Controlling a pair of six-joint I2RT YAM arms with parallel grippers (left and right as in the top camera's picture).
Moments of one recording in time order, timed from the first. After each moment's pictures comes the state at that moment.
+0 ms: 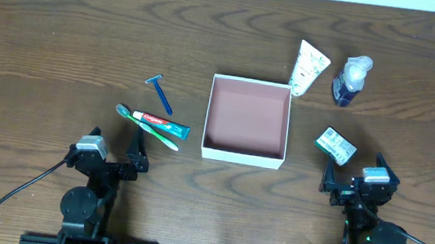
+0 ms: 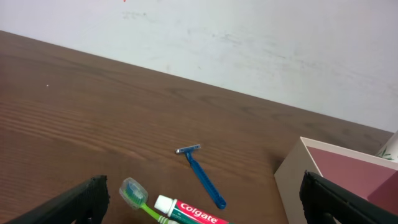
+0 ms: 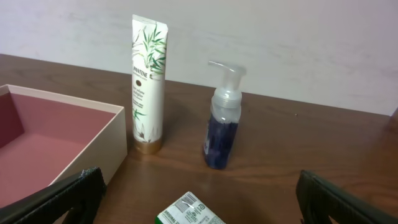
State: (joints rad) left arm -0.03 0.01 0.02 -0.11 0.02 -0.30; right arm 0.02 0.01 0.01 -0.07 -0.07 -0.08
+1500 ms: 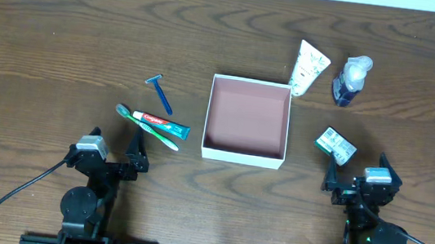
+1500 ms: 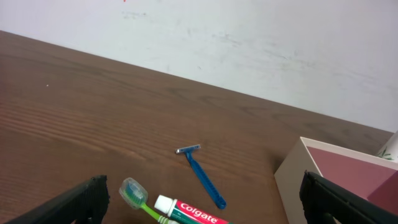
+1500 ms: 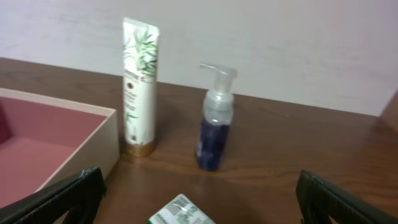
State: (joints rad) left arm -0.03 0.01 0.02 -0.11 0.02 -0.30; right arm 0.02 0.01 0.01 -0.05 -0.03 -0.09
